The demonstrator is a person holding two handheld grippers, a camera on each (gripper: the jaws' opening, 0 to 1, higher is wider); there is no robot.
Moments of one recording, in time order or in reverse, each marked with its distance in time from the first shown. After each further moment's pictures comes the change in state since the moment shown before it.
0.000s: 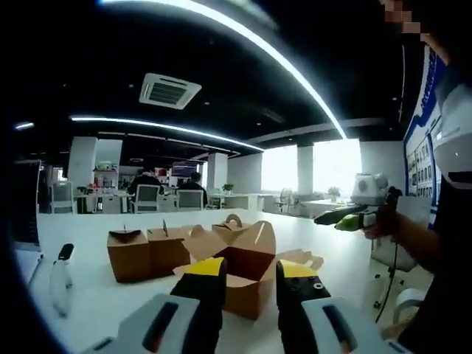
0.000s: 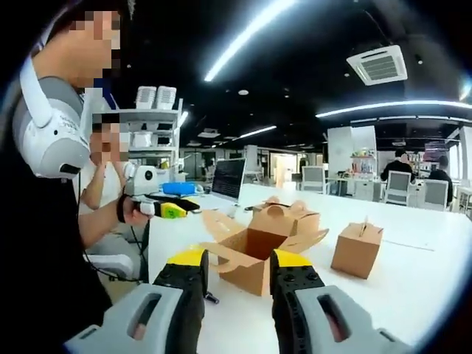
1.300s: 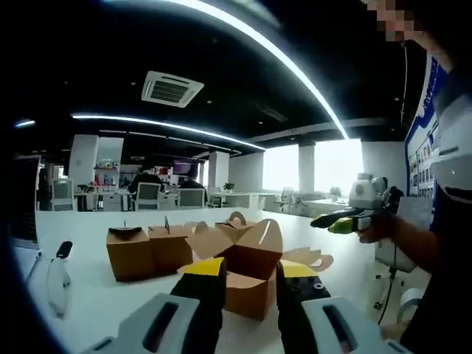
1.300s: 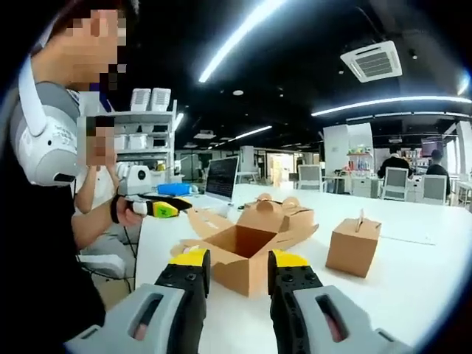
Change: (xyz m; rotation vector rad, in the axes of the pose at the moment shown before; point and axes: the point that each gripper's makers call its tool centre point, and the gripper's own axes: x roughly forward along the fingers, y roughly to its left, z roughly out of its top) left arm 0.010 0.010 -0.005 -0.009 0.005 0.003; right arm 0.013 -0.020 -0.009 0.019 -0.012 -0.024
